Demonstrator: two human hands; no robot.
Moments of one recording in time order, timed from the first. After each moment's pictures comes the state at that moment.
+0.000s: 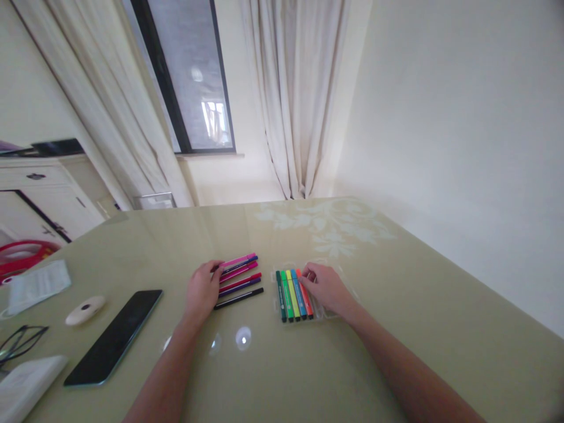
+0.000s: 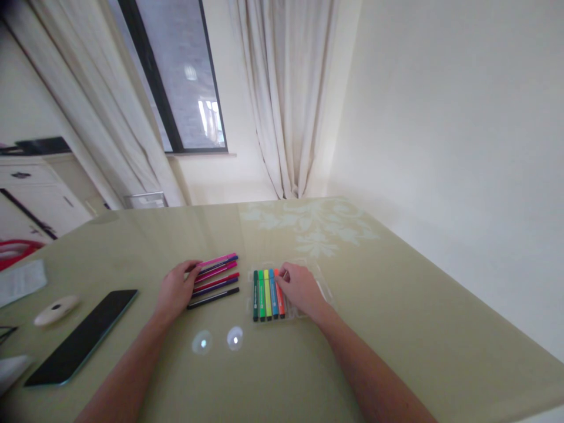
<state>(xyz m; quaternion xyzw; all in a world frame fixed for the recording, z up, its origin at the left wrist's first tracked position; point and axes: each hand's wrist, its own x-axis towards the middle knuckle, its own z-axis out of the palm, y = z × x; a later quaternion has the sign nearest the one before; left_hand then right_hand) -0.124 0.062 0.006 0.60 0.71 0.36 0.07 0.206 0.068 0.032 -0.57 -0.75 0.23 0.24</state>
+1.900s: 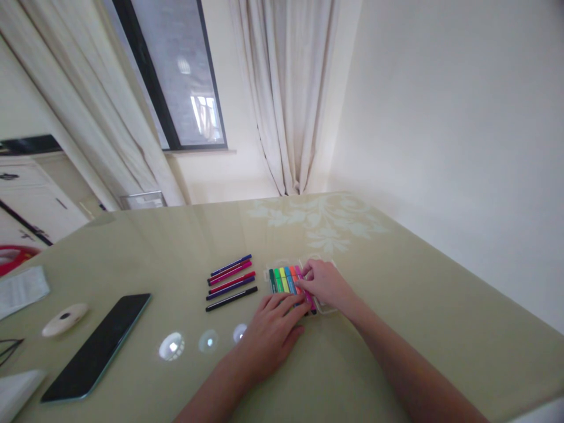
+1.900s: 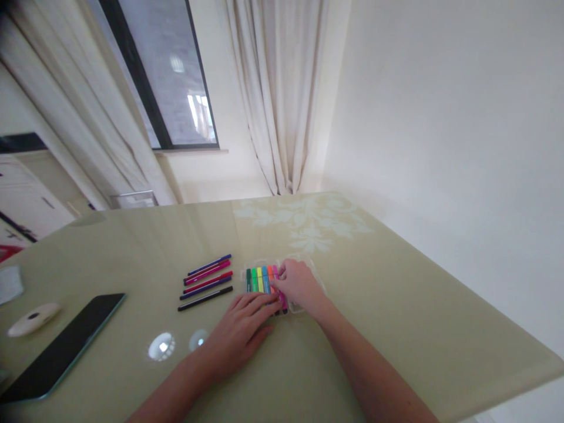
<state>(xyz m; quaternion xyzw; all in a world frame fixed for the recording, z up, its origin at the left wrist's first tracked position) 0.019 -0.015 0.018 0.90 0.38 0.20 0.10 0.211 0.068 0.042 -0.62 -0.72 0.23 0.18</state>
